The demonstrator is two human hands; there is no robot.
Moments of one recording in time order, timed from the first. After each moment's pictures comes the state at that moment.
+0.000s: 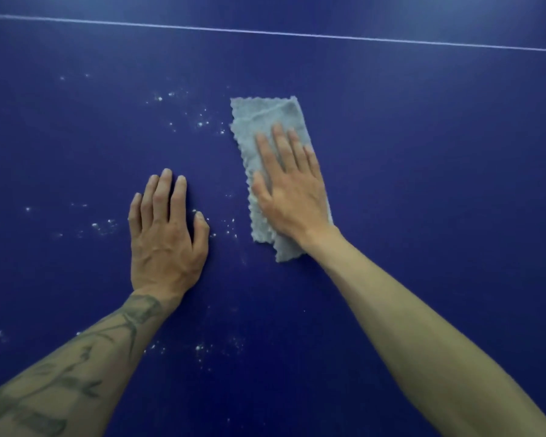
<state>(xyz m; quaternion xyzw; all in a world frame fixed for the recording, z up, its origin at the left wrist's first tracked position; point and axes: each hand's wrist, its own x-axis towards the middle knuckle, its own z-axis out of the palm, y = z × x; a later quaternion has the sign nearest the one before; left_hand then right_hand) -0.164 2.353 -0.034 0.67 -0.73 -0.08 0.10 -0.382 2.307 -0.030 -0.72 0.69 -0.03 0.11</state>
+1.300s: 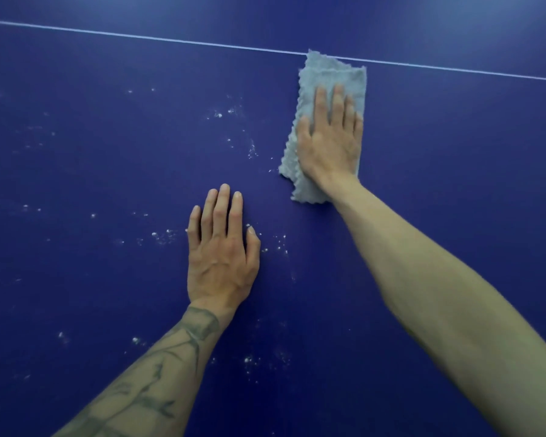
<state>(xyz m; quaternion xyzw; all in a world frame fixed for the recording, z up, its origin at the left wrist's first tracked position) -0.161 2.353 -0.031 0.66 -0.74 -0.08 0.10 -0.349 2.199 -0.019 -0.61 0.79 -0.03 0.11</state>
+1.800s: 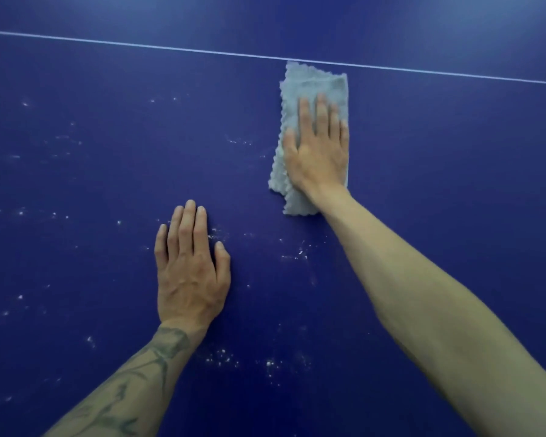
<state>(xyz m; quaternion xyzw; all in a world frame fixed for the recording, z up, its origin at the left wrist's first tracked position) -0.089 2.362 -0.033 0.70 -0.71 -0.08 0.09 -0.303 2.202 -0.018 -0.63 0.77 -0.03 0.12</state>
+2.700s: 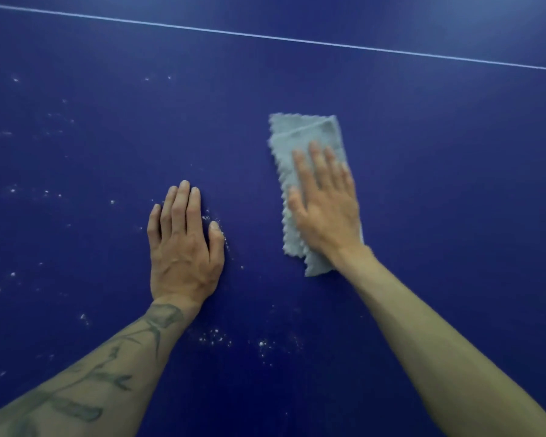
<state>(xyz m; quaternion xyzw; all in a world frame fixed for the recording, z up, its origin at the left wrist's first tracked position) -0.090 2.363 -0.031 0.70 -0.70 -0.10 0.11 -0.324 2.314 -0.024 -0.72 0.69 -0.01 0.11</state>
